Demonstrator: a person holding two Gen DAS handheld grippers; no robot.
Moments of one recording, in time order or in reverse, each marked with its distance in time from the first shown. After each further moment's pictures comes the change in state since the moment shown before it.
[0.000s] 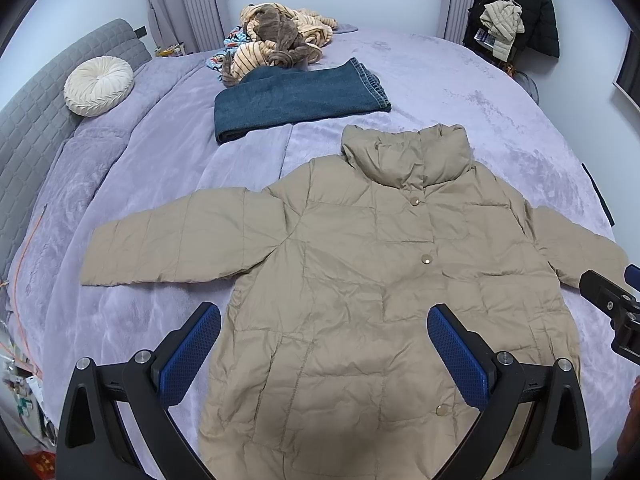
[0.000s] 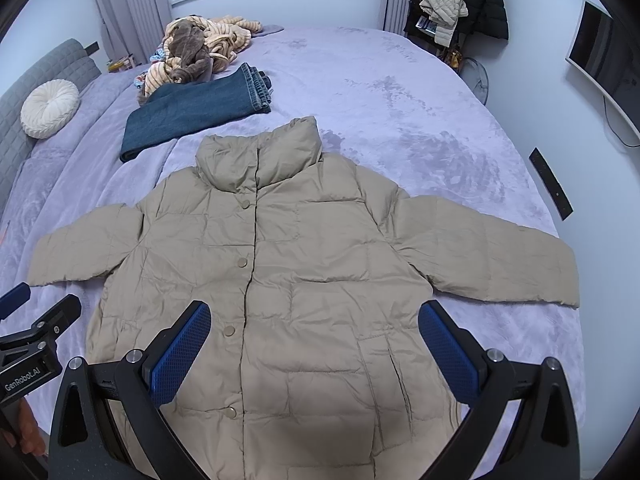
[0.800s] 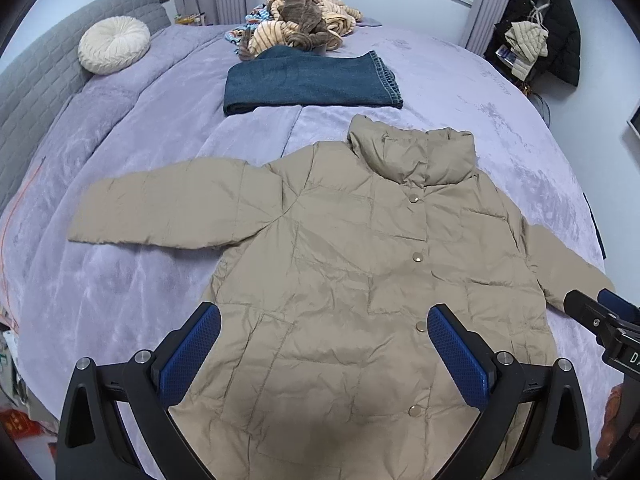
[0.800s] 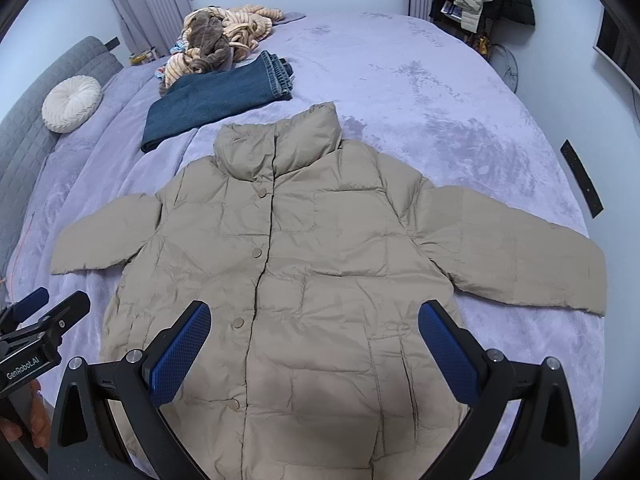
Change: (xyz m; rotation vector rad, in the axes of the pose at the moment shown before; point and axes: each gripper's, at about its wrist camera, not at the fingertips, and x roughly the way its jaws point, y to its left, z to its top) left arm 0.006 0.008 -0.014 -0.150 0.050 -0.042; right arm 0.013 0.000 0.002 -0.021 0.057 0.129
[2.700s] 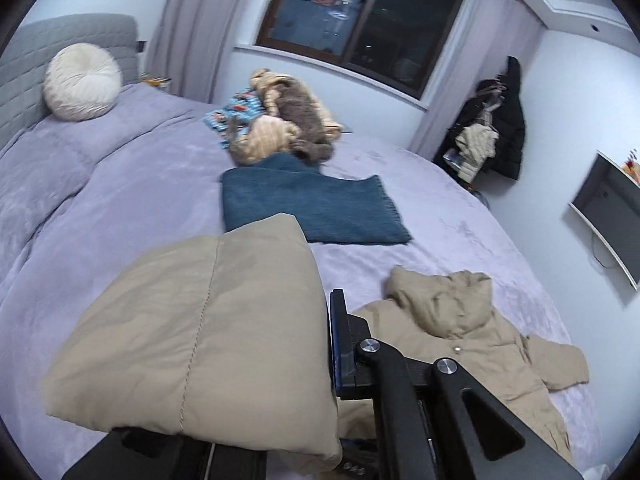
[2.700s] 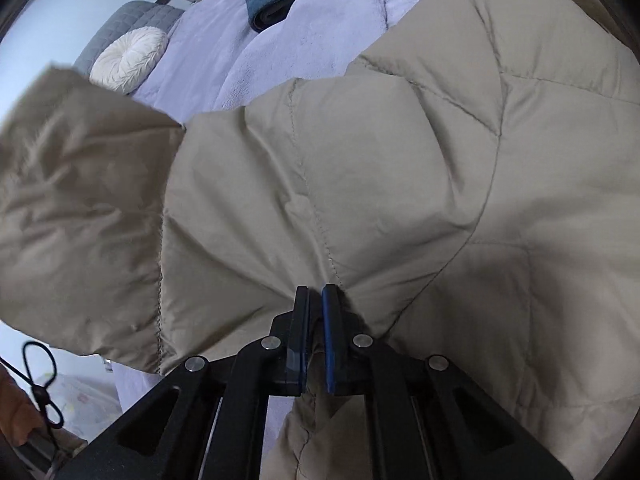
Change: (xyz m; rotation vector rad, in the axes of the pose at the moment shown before) left arm 0.079 0.174 0.148 0.047 -0.393 -0.360; right arm 0.296 0.277 0.018 0.094 0.315 0.523
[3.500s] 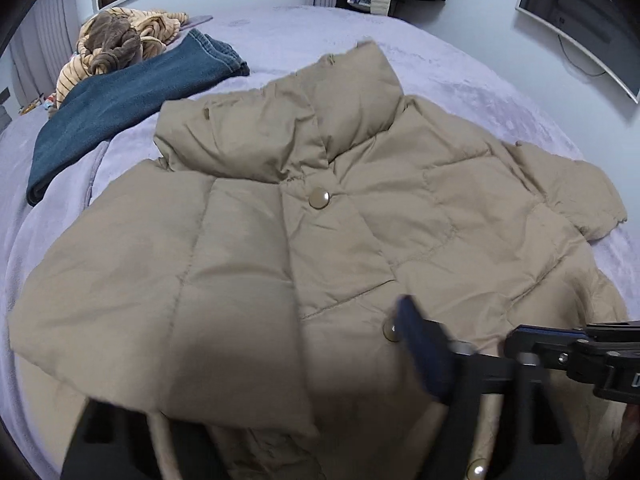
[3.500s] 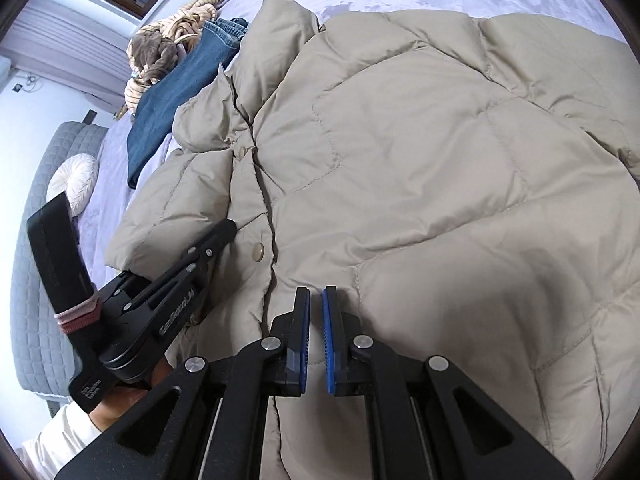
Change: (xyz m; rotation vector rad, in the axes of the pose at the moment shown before) left arm 0.165 -0.229 -0.162 0.383 0.399 -0.019; right arm -0.229 -0.222 -0.064 0.297 -0.270 -0.164
